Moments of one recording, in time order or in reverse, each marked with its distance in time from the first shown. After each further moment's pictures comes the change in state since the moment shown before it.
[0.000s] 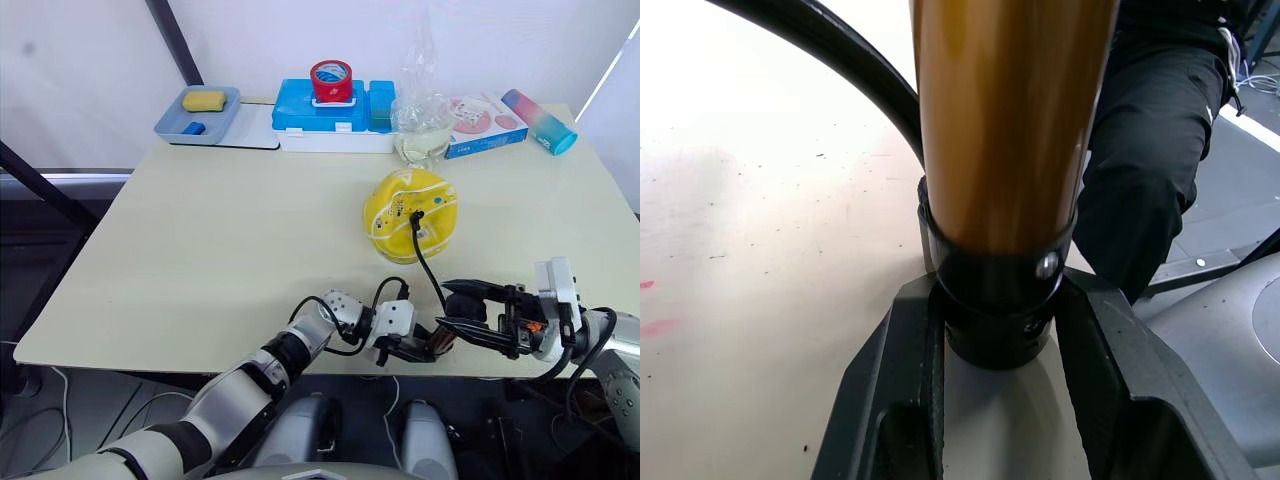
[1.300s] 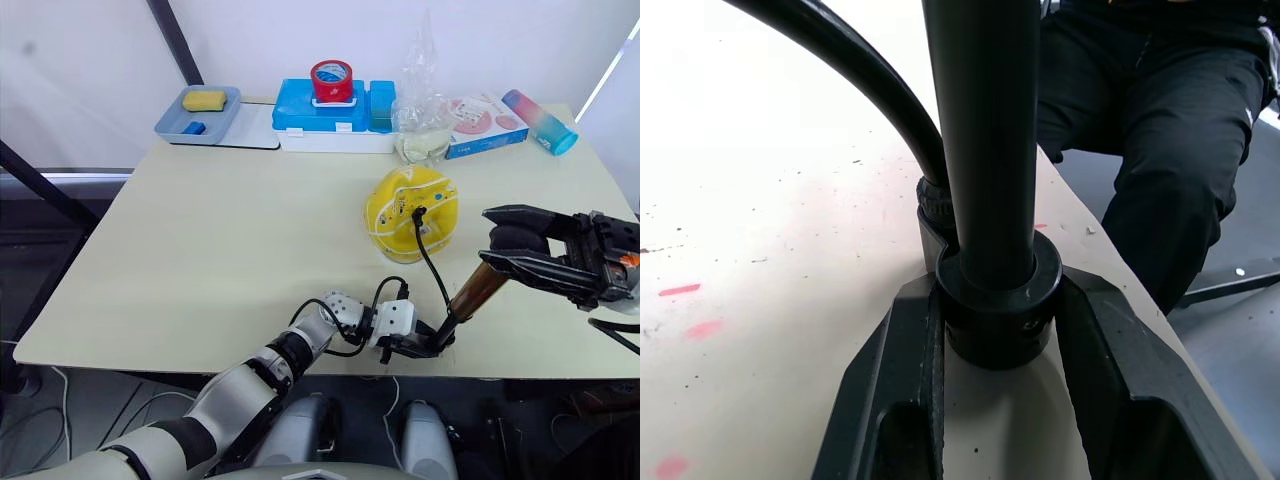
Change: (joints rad) left arm -0.027 -0.019 0.019 0.121 0.033 -0.127 0.082; right arm -0.123 -0.226 -0.341 -0.103 0.413 0.359 -0.147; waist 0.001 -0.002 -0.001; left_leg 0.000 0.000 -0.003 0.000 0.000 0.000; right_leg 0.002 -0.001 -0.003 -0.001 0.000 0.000
